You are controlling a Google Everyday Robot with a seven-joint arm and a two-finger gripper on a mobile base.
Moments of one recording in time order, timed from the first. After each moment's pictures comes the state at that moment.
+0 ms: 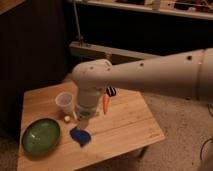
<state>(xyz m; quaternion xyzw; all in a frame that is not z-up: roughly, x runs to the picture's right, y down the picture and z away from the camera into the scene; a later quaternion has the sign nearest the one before) -0.133 0.134 0.599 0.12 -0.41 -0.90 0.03</state>
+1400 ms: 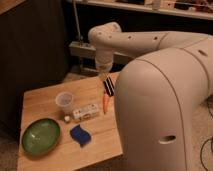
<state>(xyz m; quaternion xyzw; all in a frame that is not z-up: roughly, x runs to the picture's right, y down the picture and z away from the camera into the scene) 0.014 -0.068 0.752 -0.02 -0.28 -0.95 0.11</state>
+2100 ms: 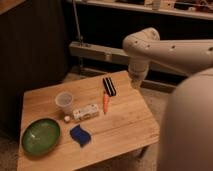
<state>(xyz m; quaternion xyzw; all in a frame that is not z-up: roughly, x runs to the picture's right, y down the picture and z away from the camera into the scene) 0.164 0.000 0.688 -0.11 -0.27 -0.94 0.20</state>
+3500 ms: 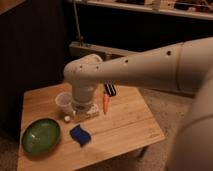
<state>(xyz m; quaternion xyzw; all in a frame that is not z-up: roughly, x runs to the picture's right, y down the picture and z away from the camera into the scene) -0.136 0.118 0.625 0.09 -0.38 -0.92 0.04</state>
